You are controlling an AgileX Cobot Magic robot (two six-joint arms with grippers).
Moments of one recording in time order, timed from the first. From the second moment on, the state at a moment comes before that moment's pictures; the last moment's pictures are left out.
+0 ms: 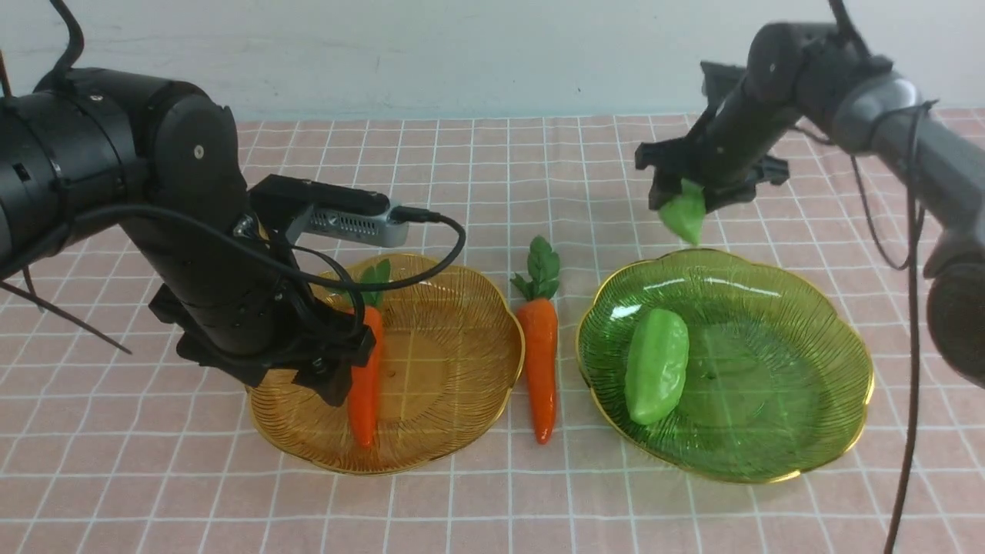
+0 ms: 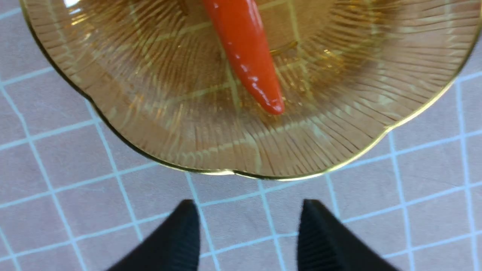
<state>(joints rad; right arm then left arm) 0.18 2.22 -2.38 0.12 1.24 0.13 -0.34 1.59 -1.23 -0.08 1.09 -0.06</state>
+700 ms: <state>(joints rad) 0.18 1.78 -1.17 0.18 0.88 0.07 -0.64 1.69 -1.23 -0.15 0.87 -0.17</state>
